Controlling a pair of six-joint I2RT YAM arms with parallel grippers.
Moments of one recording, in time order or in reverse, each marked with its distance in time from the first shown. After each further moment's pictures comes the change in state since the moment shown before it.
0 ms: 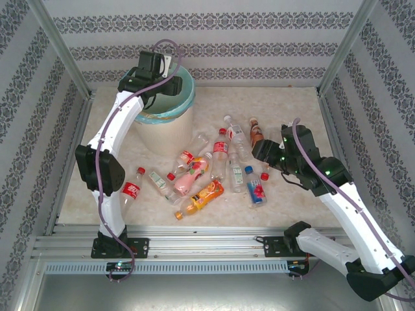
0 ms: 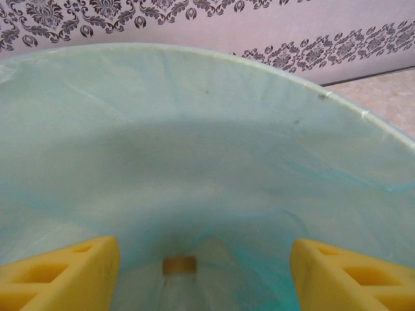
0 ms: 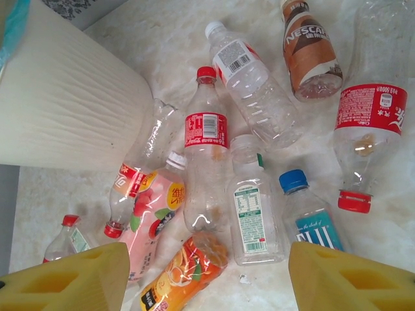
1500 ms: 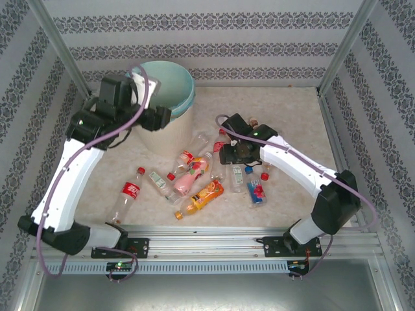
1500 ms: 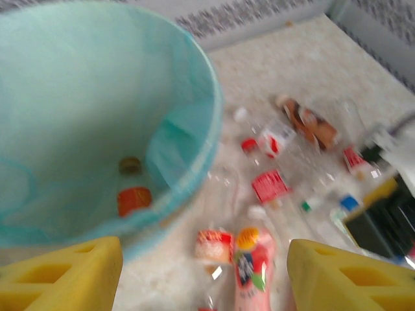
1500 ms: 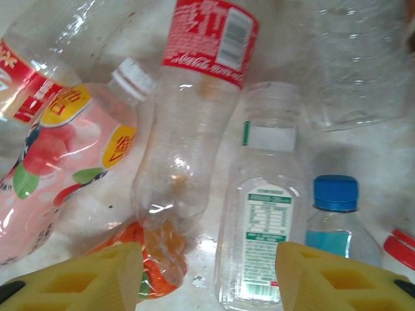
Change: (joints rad) left arm -0.162 -0.661 -0.343 -0.308 0.079 0.048; right arm 0.179 0.625 0.163 0.005 0.013 -0.253
